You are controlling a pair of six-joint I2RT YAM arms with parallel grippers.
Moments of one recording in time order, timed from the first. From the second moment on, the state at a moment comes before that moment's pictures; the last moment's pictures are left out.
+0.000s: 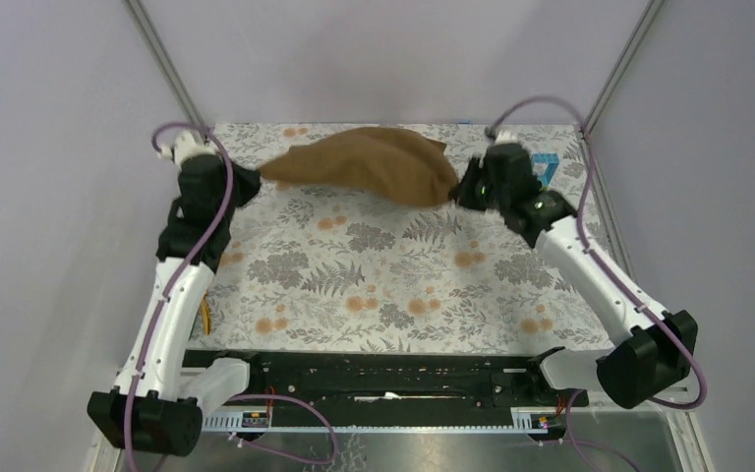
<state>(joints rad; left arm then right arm) -0.11 1.07 1.22 -0.42 -0.15 -0.72 0.44 1.34 1.36 -0.50 0.05 0.53</state>
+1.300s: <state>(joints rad) -0.11 0.82 0.44 -0.78 -0.01 -1.10 0.44 1.04 0.51 -0.78 0.01 0.94</state>
